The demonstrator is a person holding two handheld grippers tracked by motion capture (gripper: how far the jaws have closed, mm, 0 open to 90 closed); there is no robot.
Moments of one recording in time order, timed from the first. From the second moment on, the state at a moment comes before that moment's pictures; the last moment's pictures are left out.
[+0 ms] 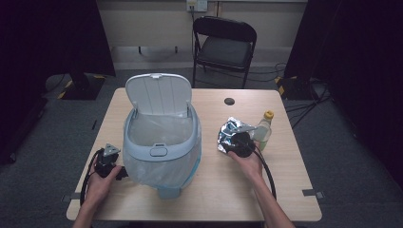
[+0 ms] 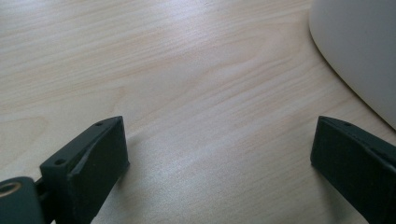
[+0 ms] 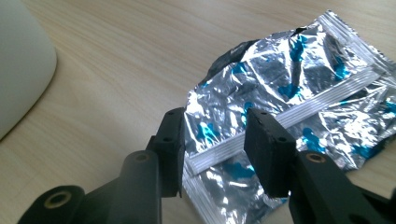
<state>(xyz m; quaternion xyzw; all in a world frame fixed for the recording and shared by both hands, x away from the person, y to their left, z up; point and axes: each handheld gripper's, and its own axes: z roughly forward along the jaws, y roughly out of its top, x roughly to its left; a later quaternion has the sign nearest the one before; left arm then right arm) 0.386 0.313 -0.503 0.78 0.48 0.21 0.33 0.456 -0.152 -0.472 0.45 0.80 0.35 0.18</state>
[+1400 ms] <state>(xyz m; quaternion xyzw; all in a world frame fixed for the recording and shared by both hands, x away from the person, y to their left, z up) 0.386 0.312 -0.503 0.78 0.48 0.21 0.33 0.432 -0.160 -0.457 0.45 0.80 0.36 0.17</state>
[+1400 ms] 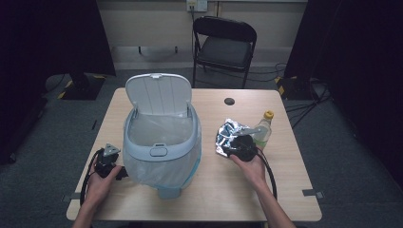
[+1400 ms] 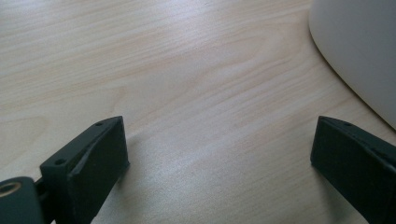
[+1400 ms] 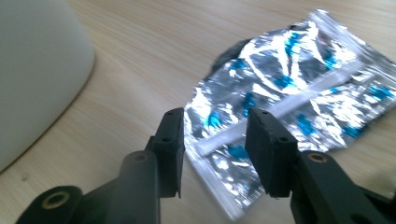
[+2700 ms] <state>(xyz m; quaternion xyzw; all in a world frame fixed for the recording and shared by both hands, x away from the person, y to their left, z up) 0.386 0.312 -0.503 0.78 0.49 0.21 0.33 0.441 -0.157 -0.494 0.43 0.81 0.35 0.21</state>
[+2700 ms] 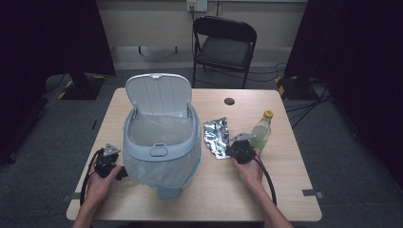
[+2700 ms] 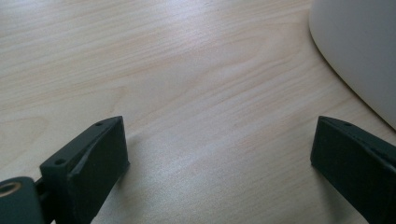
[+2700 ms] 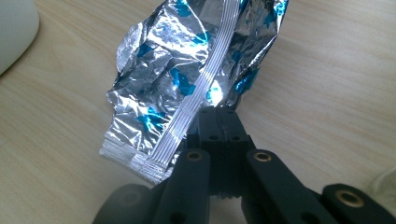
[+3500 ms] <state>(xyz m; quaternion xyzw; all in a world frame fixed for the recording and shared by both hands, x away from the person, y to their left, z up) 0.386 0.312 -0.503 0.78 0.49 0.21 0.33 0.419 -0.198 -0.467 0.47 0.75 0.44 0.16</state>
